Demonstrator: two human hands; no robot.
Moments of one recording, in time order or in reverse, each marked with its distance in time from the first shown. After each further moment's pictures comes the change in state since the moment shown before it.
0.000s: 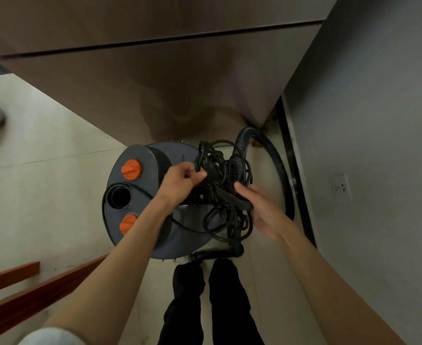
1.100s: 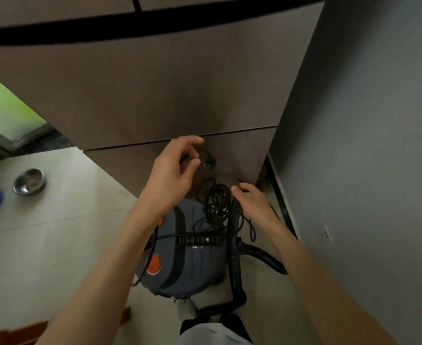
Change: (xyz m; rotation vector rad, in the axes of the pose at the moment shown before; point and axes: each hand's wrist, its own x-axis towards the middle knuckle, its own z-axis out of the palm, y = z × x) left_hand -0.149 0.178 -0.093 0.231 0.292 0.798; right_hand -0.107 -0.115 0.061 -0.528 0.230 -0.360
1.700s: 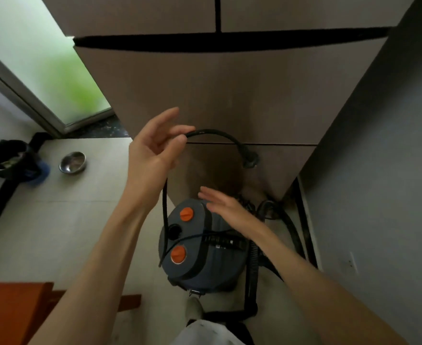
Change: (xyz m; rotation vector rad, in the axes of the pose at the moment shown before) left_hand -0.043 0.010 -0.091 -0.559 0.378 -0.093; right_hand -0.025 -0.044 0.090 -0.048 -0.561 -0.219
